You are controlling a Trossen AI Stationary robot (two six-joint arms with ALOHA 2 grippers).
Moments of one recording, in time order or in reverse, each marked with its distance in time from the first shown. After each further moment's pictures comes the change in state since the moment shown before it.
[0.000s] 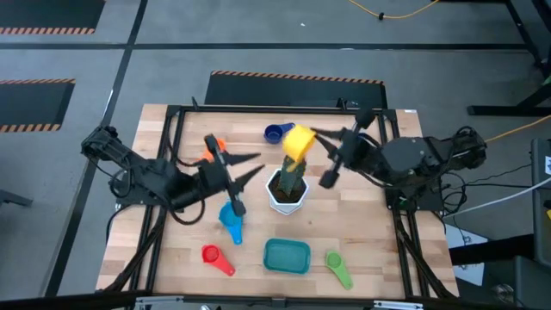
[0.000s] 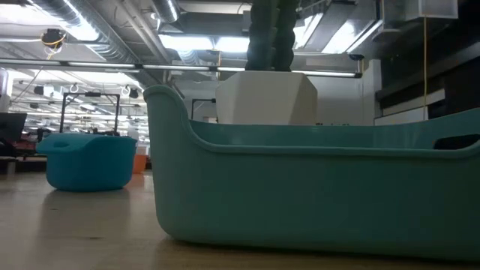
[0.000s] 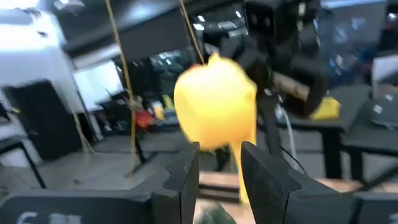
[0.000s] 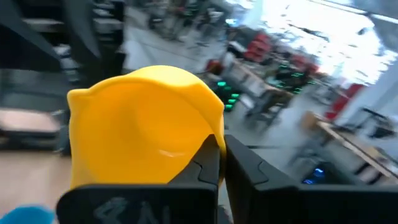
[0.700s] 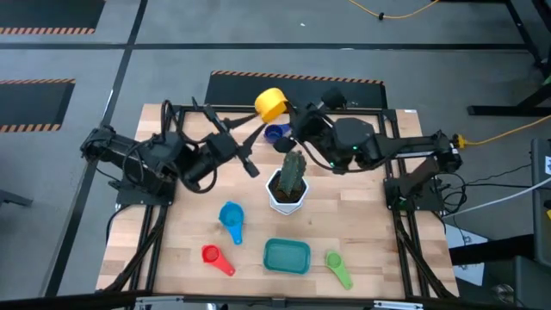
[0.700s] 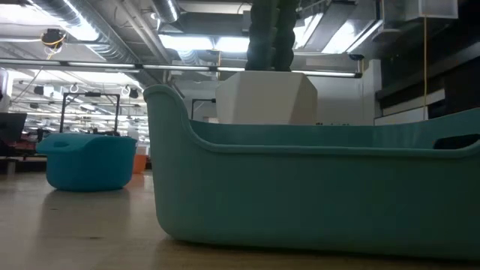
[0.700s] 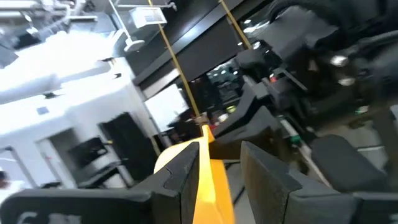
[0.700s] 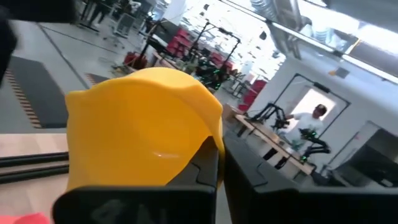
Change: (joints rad) left arm 0.209 0.000 0.001 0.153 0.027 0.386; right arm -0.224 0.204 -0.001 0.460 0.079 -0.306
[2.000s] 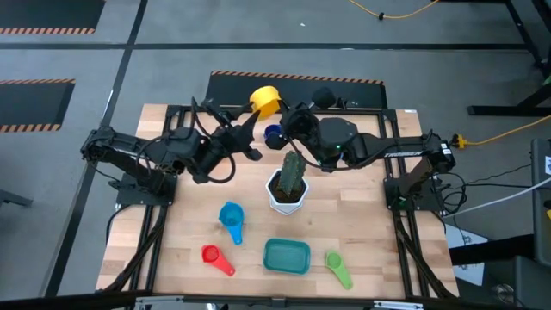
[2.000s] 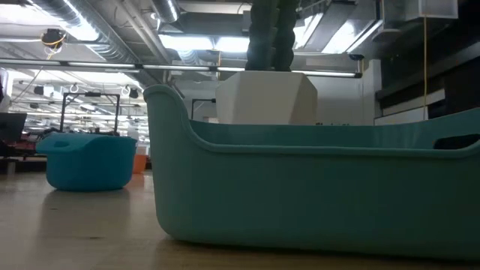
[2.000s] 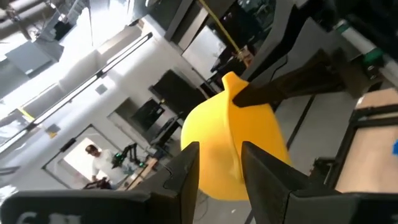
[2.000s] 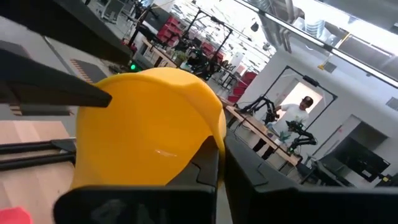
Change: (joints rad) left arm 0.086 0.003 -0.001 -0.169 -0.235 0.154; right arm -0.028 0.050 -0.001 0.004 0.021 0.001
